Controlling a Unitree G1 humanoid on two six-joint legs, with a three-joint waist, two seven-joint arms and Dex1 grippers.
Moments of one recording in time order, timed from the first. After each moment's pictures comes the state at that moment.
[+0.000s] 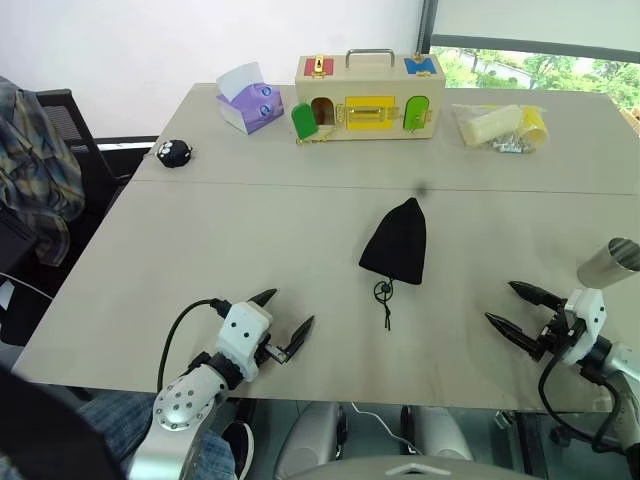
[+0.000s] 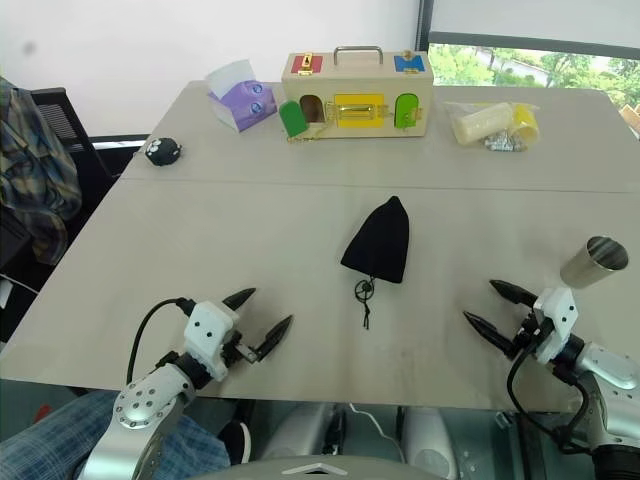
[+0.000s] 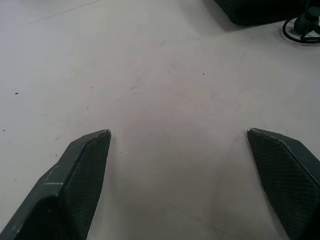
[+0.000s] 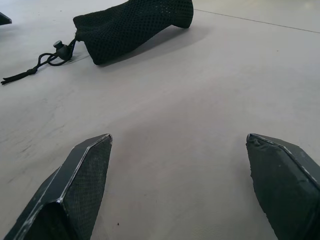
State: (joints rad) left arm 0.36 0.44 0.00 -0.38 -0.13 0.06 -0.50; right arm 0.11 -0.56 -0.26 0.20 0.46 -0.18 1.11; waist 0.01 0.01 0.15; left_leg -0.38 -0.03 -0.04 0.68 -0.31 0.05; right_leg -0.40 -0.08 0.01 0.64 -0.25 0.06
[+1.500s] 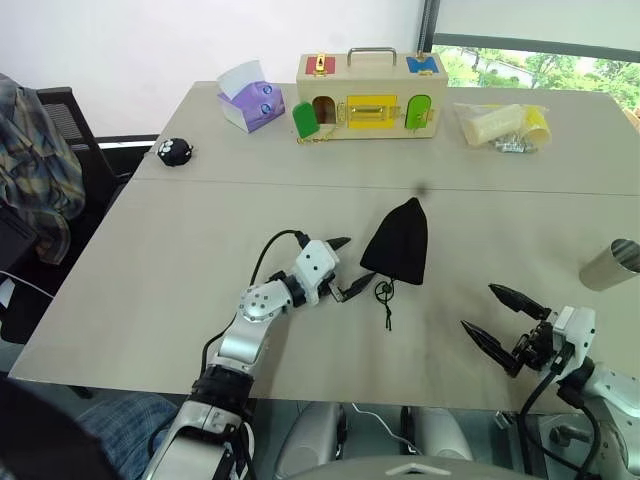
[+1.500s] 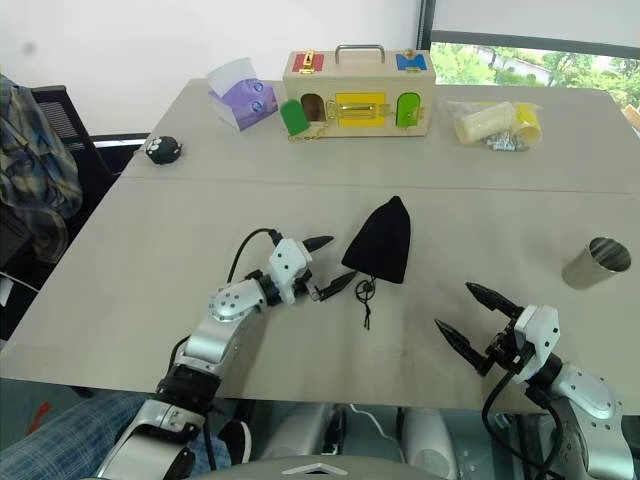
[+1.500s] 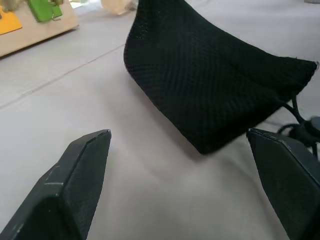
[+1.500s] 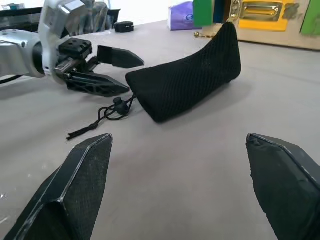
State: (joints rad) left arm -0.31 0.31 -0.20 0.23 -0.10 -0.13 -0.73; right arm 0.31 -0.43 -0.20 -0.16 0.48 -0.18 0.98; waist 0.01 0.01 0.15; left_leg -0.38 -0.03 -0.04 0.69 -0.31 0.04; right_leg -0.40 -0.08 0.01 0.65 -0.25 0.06
